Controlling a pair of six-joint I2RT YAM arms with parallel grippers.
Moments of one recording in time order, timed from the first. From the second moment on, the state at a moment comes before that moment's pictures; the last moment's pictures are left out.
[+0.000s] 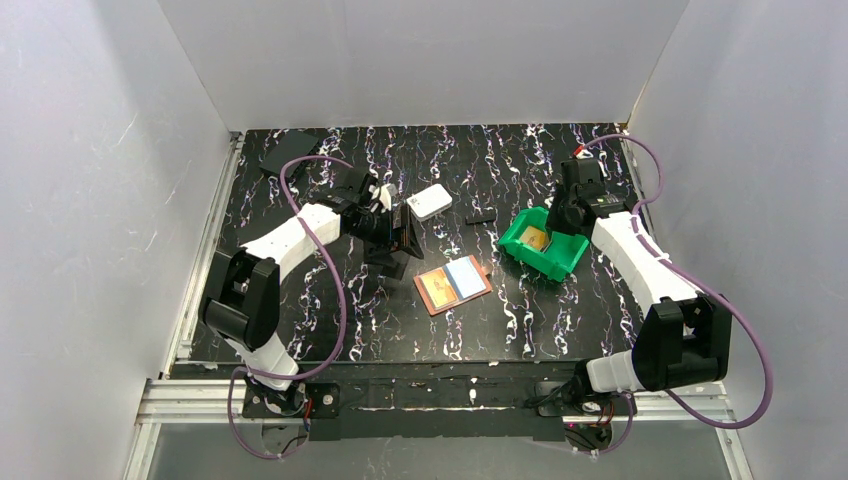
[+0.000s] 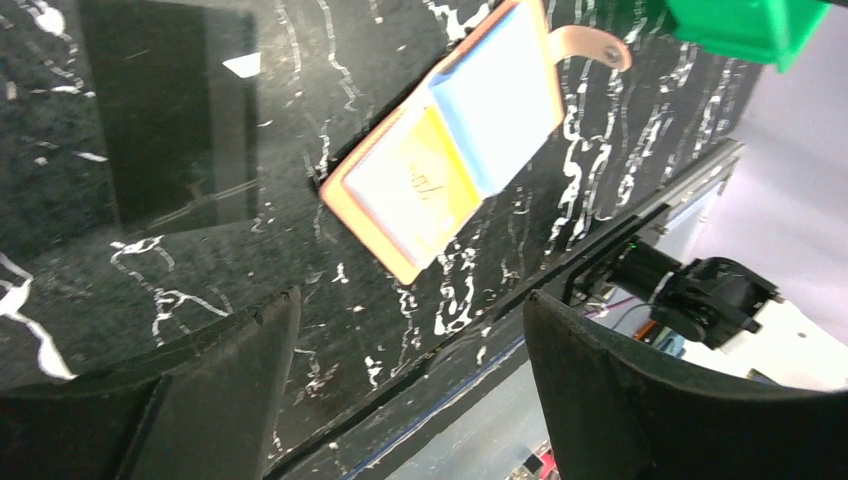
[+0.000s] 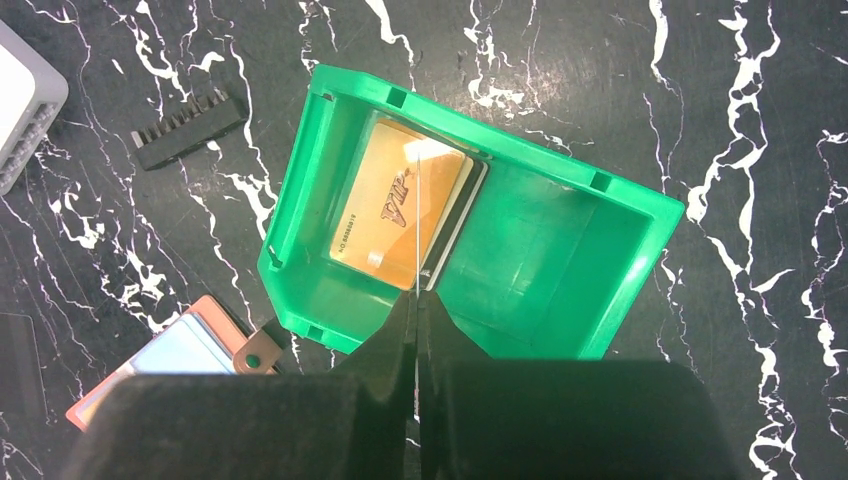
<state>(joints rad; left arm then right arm) -0.44 1.68 1.18 -0.64 0.51 -0.51 0.21 1.38 1.10 -0.62 0.16 0.41</state>
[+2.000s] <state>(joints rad) -0.44 1.48 0.92 0.13 0.85 -1.02 0.37 1.45 0.86 0.17 -0.79 0.78</state>
